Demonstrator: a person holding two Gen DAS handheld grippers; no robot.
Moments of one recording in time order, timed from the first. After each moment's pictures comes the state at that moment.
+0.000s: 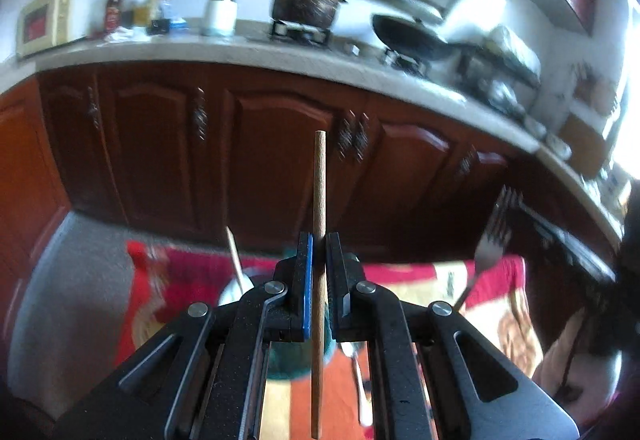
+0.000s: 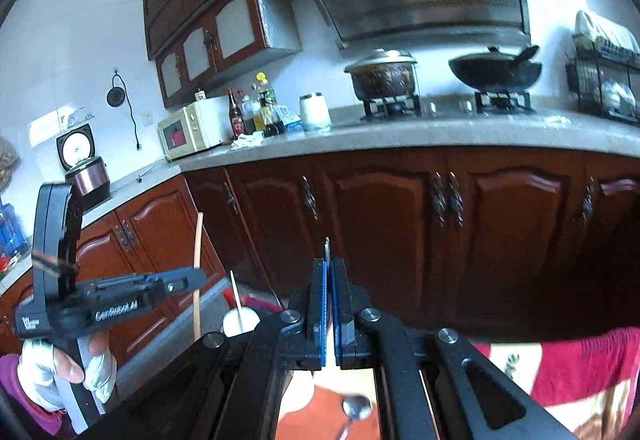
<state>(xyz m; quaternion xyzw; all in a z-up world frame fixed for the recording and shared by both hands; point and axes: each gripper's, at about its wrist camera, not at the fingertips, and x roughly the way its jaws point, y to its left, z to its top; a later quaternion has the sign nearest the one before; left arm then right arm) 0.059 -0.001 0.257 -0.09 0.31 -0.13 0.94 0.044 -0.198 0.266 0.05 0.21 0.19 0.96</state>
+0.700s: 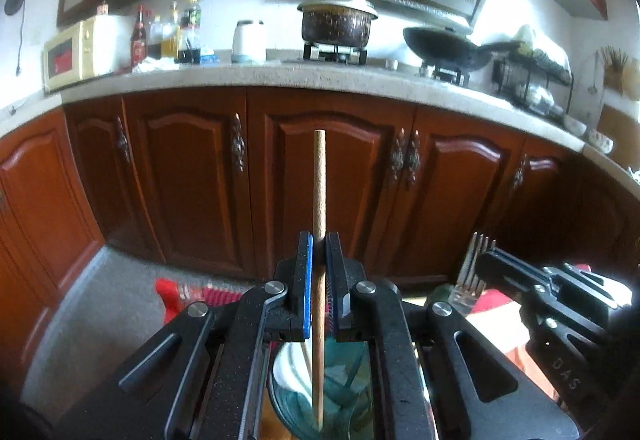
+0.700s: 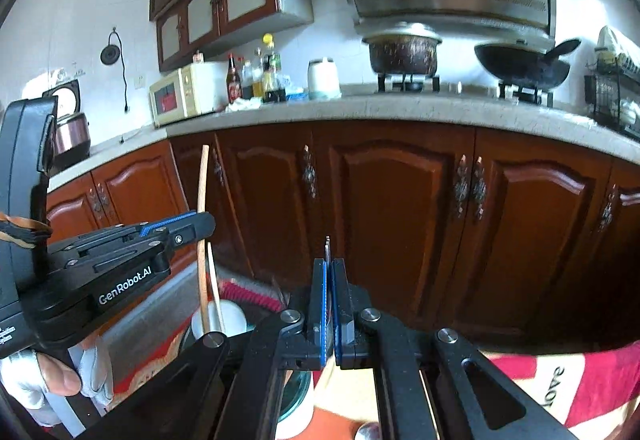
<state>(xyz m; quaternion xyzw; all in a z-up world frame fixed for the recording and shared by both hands) 0.091 0.008 0.190 -0.04 0.26 -0.07 0.96 0.091 -0.138 0.180 0.00 0.24 0.17 0.95</state>
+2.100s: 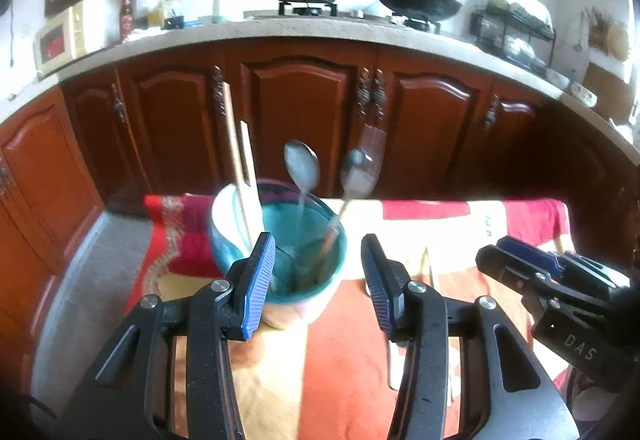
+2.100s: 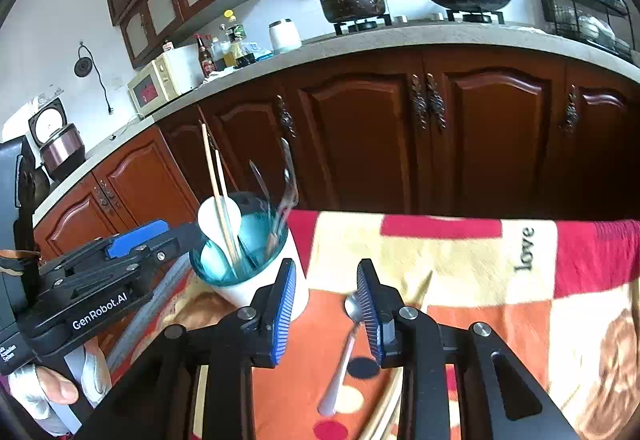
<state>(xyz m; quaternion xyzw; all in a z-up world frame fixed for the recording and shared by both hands) -0.010 -0.053 0.172 -0.01 0.33 -0.09 0.94 -0.008 -0.211 0.155 0.08 0.33 0.14 0.93</state>
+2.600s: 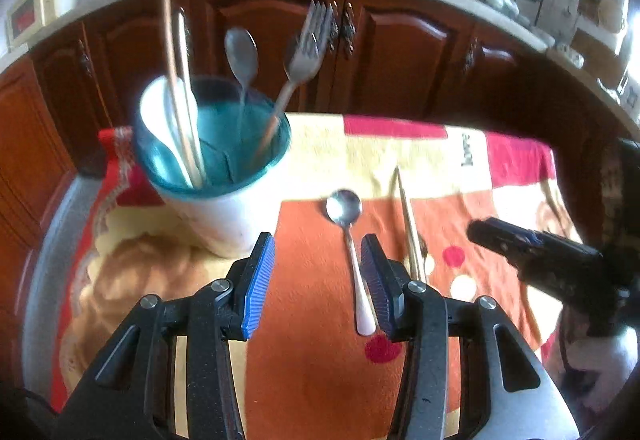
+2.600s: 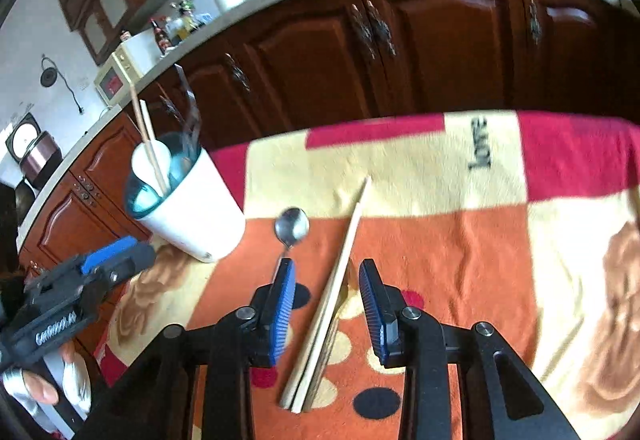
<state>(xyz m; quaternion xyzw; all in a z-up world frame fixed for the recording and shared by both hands) -0.023 -0.088 0.107 -0.01 0.41 -0.13 0.91 0.000 -0.279 0.069 0.14 0.41 0.12 0.89</state>
